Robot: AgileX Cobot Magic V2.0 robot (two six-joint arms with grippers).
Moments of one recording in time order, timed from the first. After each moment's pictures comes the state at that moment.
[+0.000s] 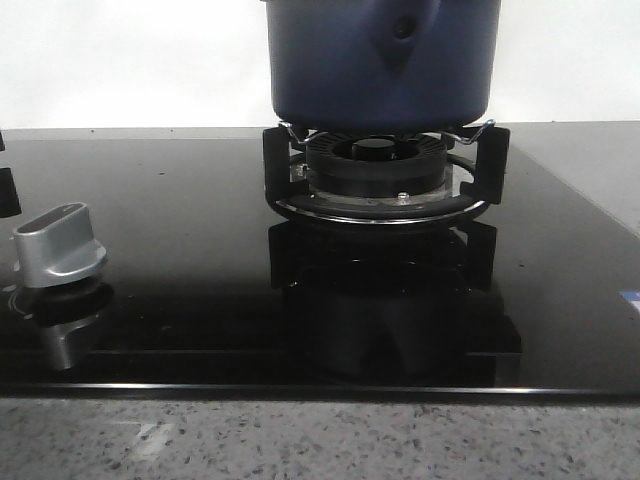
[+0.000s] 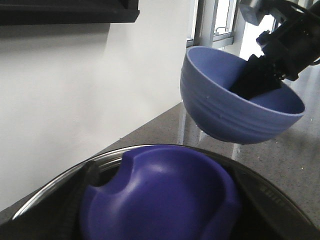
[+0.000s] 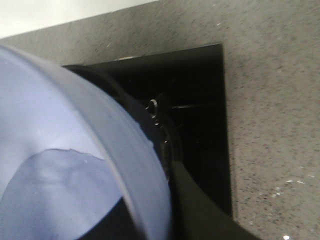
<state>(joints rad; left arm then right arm) -0.12 1.33 -1.09 -1.68 0.98 1.73 0.04 1.39 -1.61 0.29 1.13 0.14</state>
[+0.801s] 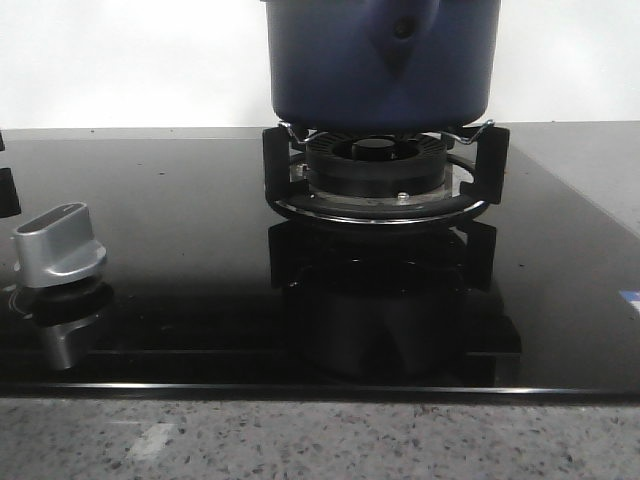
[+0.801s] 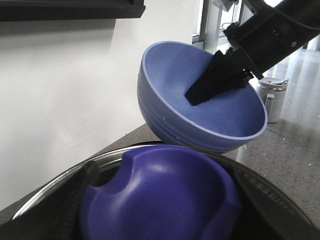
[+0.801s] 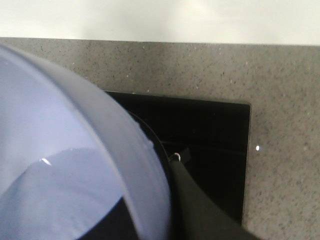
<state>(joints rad) -0.12 1.33 -1.09 -1.67 0.95 1.73 0.23 1.53 -1.74 0.07 1.00 0.14</state>
